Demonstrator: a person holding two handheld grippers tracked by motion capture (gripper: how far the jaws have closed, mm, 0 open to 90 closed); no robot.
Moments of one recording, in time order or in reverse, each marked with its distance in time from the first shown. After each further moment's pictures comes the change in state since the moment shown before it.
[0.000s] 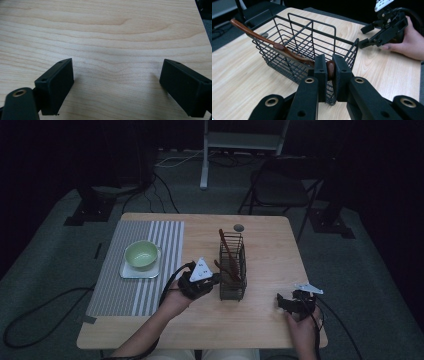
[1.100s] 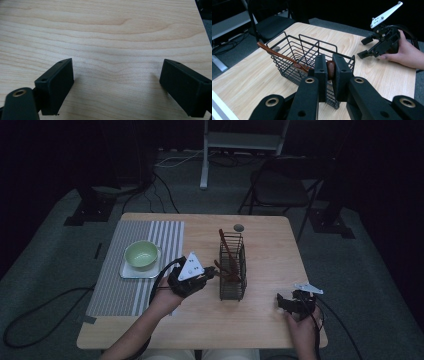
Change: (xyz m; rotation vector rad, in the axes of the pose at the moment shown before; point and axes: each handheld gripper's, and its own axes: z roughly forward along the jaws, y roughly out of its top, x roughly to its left) left arm 0.001 0.024 -0.044 -0.060 0.042 0.044; right arm 0.000 0.000 0.000 0.000 0.000 0.000
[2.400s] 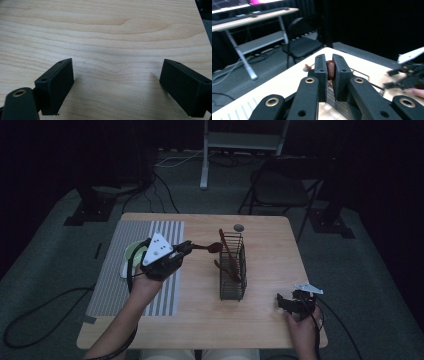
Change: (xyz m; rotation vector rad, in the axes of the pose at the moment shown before) left arm 0.044 0.016 -0.059 -0.182 0.204 -0.104; right arm 0.000 0.000 0.000 0.001 0.000 0.000
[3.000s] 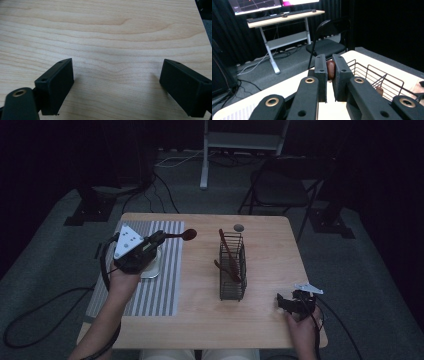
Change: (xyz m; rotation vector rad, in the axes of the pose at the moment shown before) left arm 0.041 -0.006 -0.034 -0.008 0.186 -0.055; right arm 0.000 0.000 0.000 -0.001 0.000 0.001
